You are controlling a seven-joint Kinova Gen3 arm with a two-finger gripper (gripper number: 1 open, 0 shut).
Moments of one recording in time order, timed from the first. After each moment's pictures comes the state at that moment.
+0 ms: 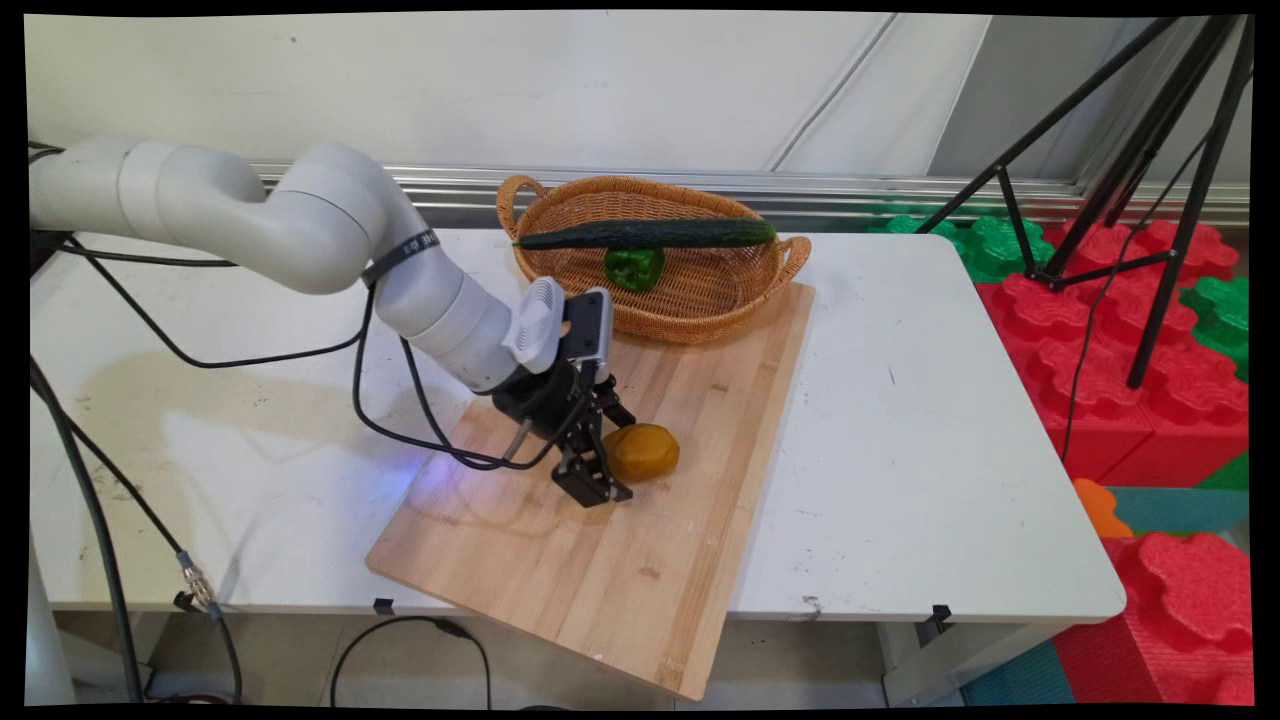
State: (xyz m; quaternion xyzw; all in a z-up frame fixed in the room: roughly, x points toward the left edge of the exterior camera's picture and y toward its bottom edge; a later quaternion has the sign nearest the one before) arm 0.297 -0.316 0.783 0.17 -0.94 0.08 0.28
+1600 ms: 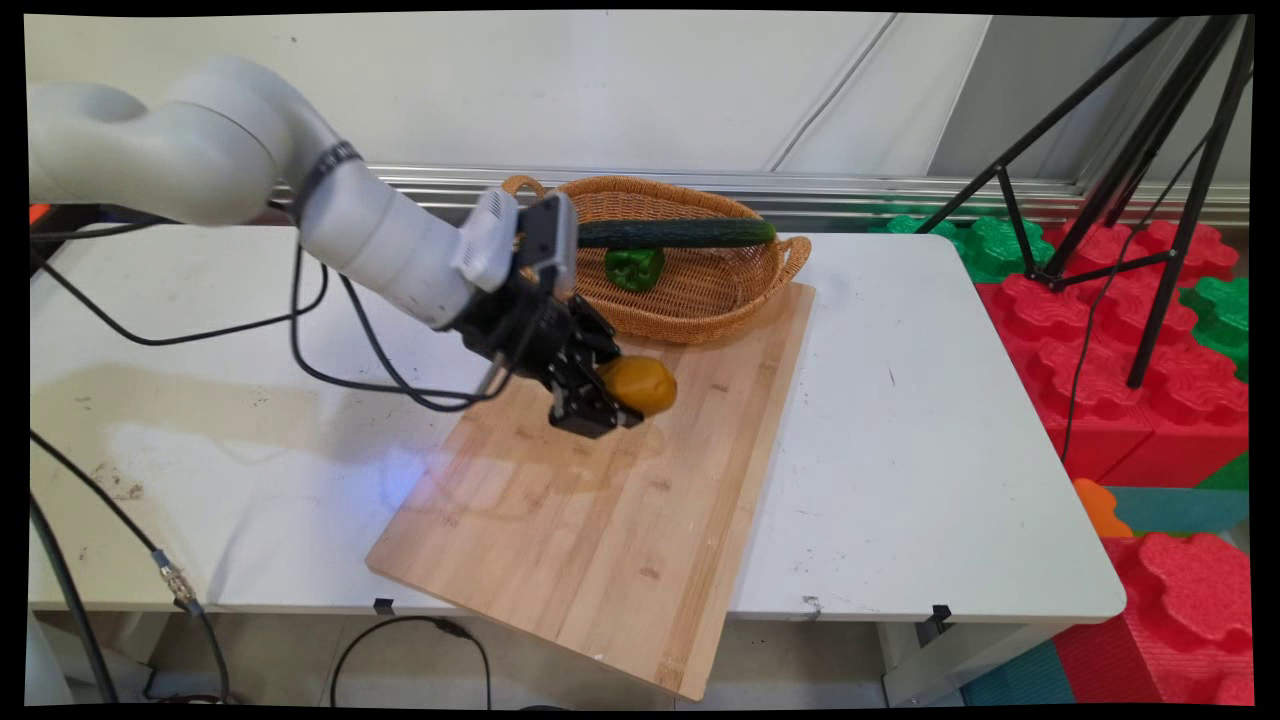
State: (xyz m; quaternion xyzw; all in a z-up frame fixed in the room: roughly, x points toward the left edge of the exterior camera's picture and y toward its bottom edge) arm 0.322 -0.303 0.855 0.19 -0.91 0.11 0.34
